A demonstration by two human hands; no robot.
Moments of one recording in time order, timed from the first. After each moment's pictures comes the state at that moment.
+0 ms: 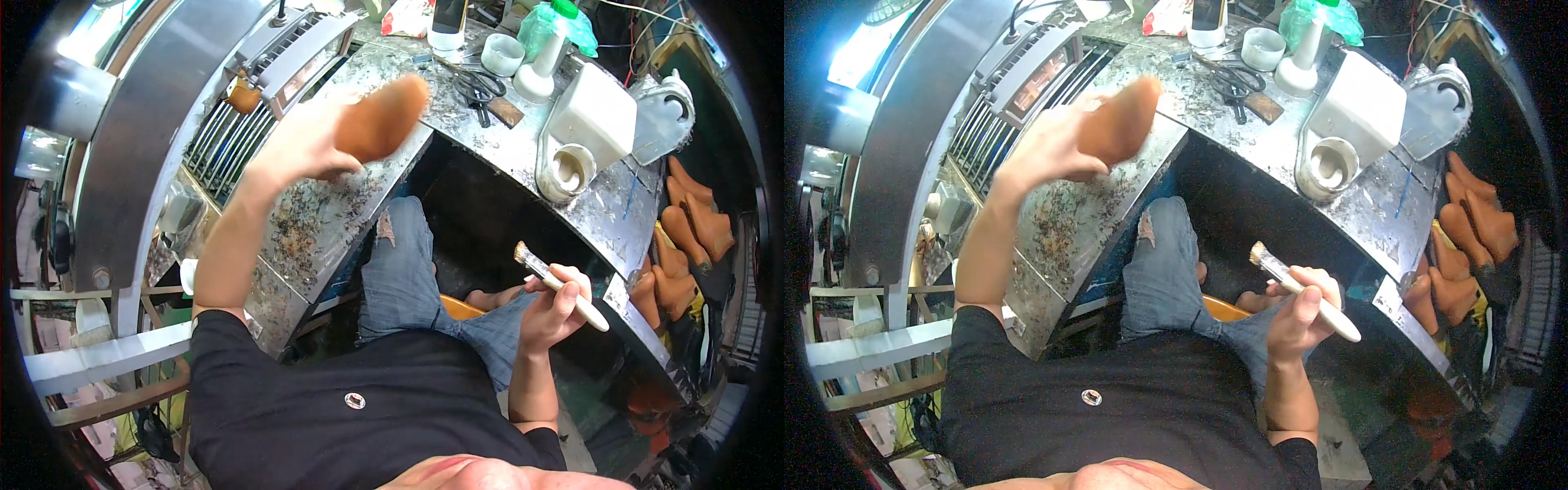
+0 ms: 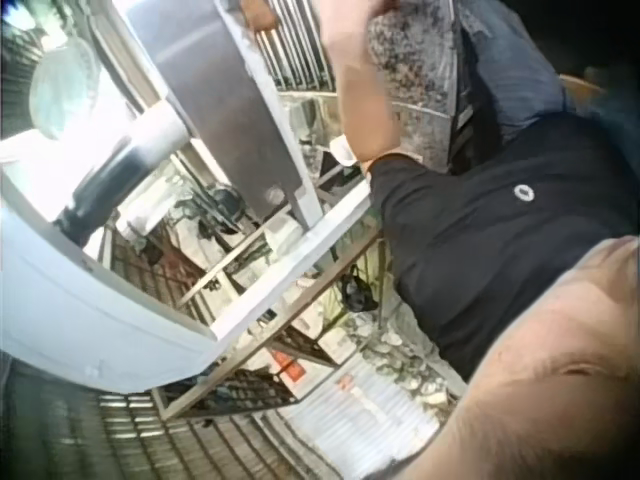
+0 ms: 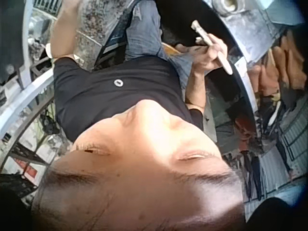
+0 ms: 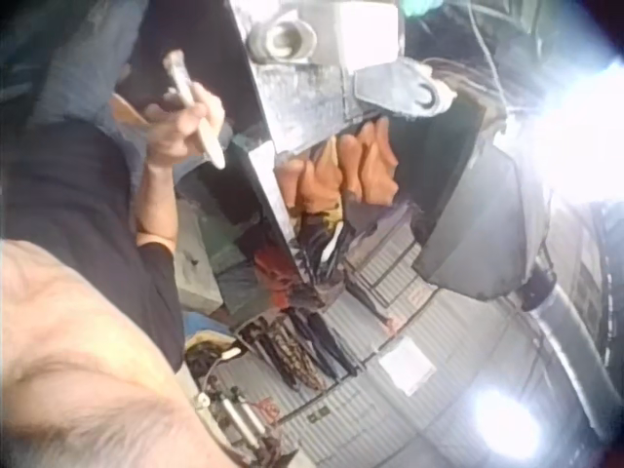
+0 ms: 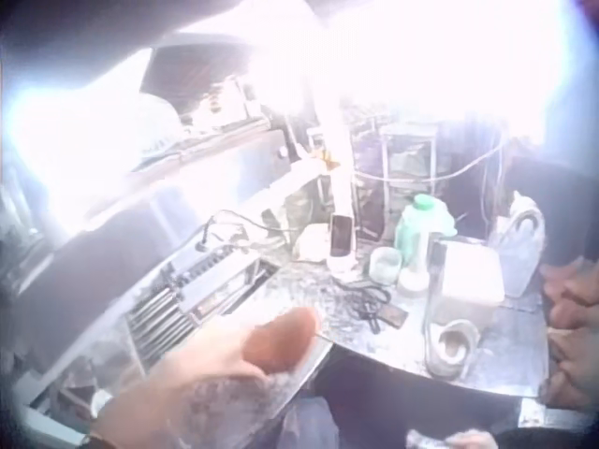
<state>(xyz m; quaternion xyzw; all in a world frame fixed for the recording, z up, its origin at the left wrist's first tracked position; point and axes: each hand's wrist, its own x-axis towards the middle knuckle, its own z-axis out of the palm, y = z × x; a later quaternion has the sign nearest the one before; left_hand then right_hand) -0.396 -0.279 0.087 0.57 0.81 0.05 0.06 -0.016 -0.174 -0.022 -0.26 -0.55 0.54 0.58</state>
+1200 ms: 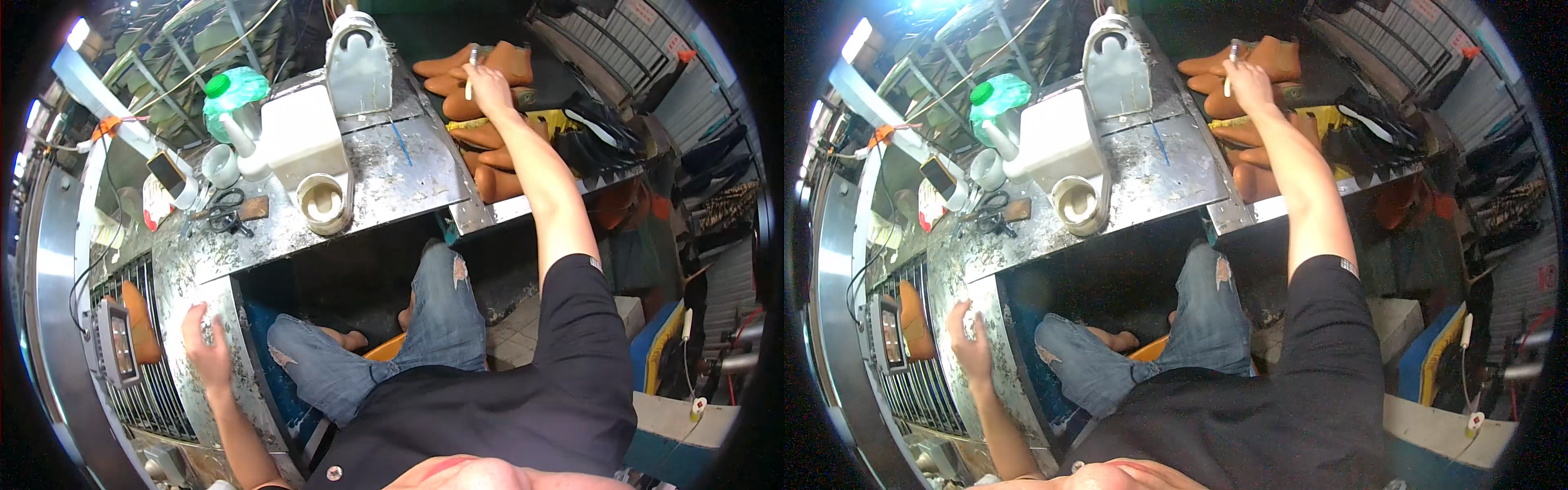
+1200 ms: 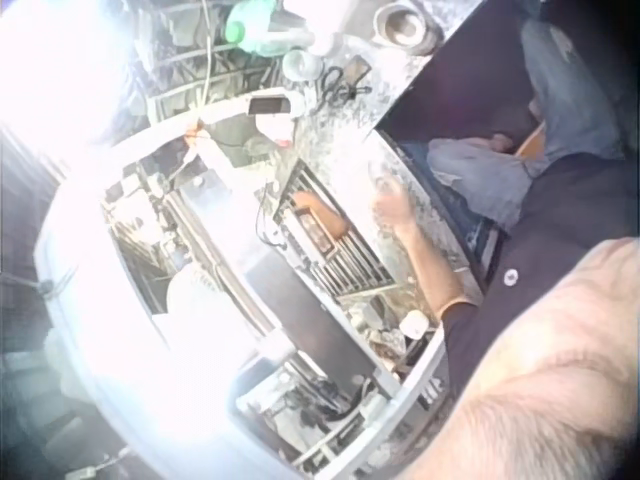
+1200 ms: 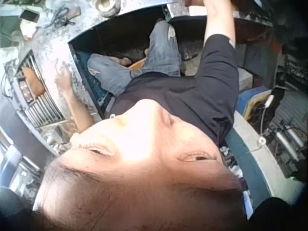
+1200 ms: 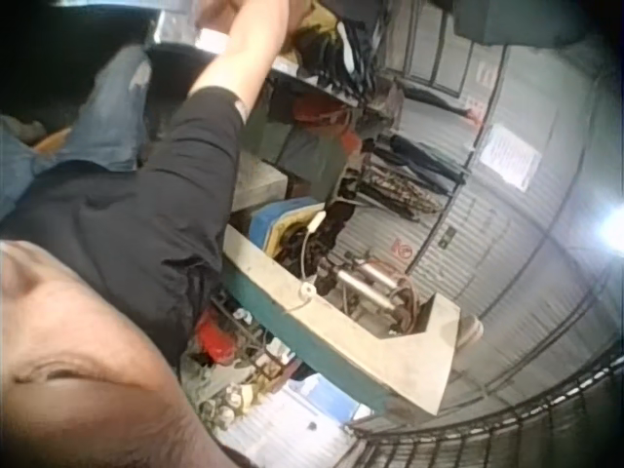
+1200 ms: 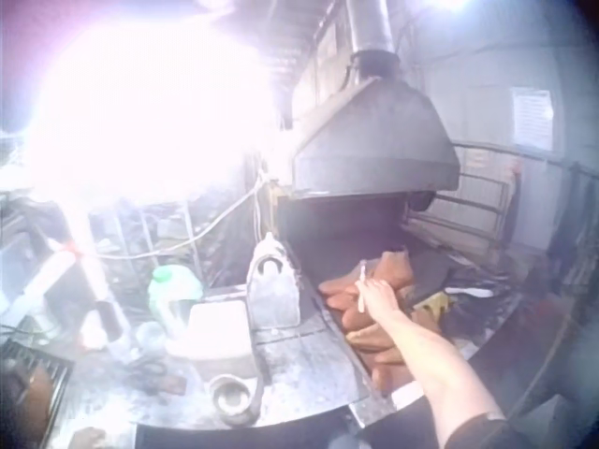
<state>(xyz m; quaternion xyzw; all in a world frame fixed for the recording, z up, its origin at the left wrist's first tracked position) -0.350 -0.242 -0.017 0.60 0.73 0.31 -0.09 0.233 0.272 -0.036 -0.51 -0.79 -0.27 0.20</state>
